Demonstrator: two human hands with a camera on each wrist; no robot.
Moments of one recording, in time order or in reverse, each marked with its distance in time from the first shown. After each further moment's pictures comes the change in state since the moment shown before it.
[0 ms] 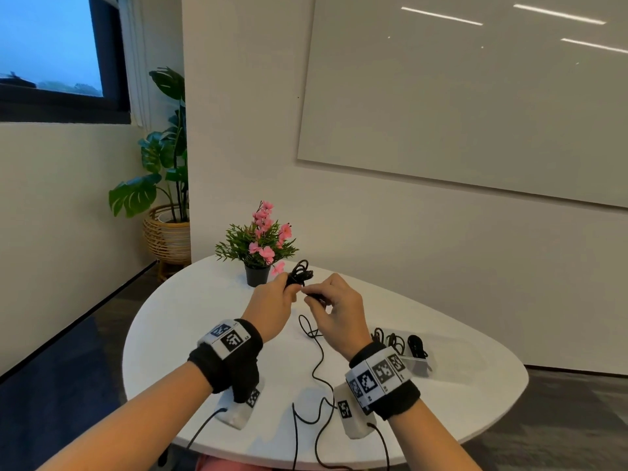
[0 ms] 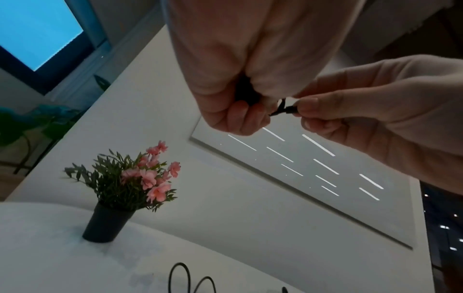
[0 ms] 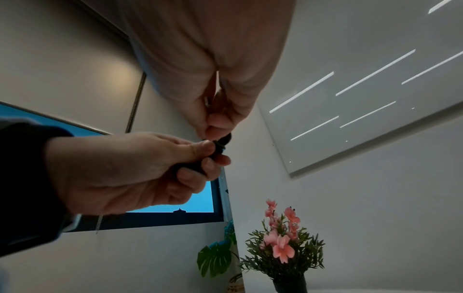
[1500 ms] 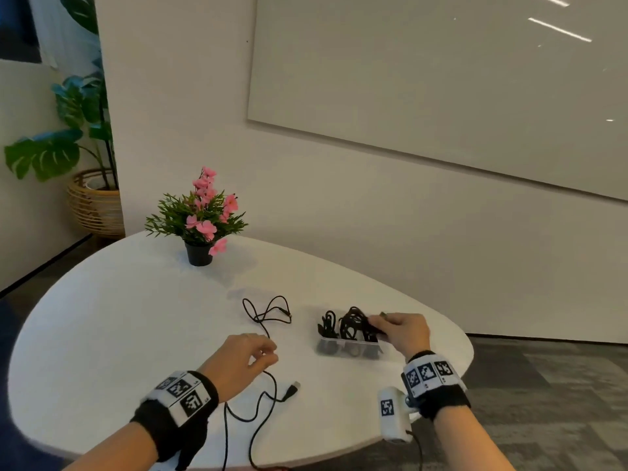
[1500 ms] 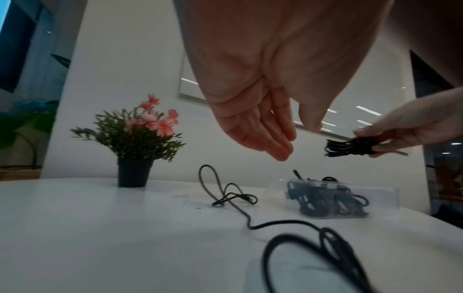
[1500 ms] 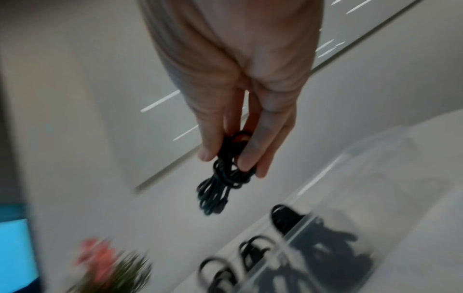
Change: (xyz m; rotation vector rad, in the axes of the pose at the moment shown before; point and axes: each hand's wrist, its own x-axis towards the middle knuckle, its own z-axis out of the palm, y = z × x) left_hand -0.035 -0.053 0.118 -0.070 -0.399 0.012; right_hand -0.069 0.173 -0.138 -0.053 0.076 1.045
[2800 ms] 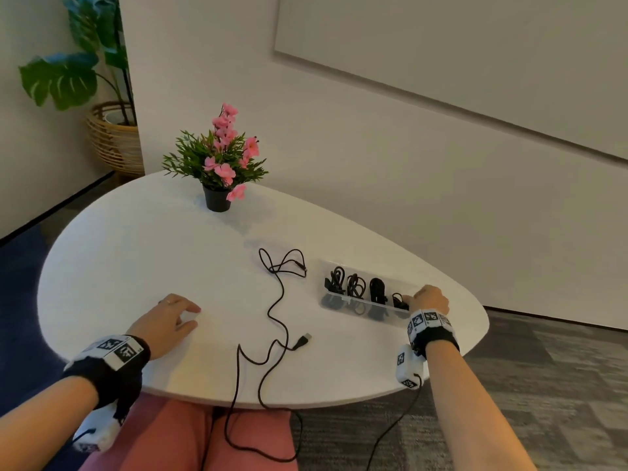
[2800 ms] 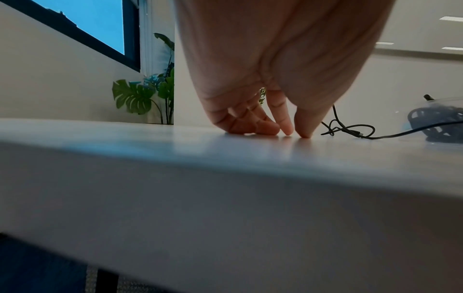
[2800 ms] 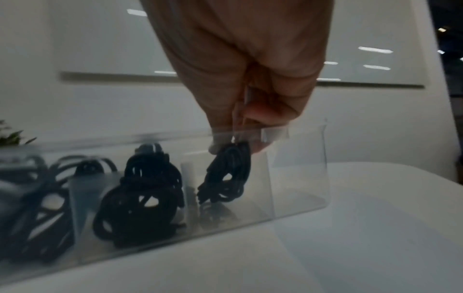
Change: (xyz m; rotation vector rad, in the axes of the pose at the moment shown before) left_hand -0.057 -0.134 -0.032 0.183 0.001 -0.400; right_hand 0.067 0.048 0.011 -0.571 0.130 0.256
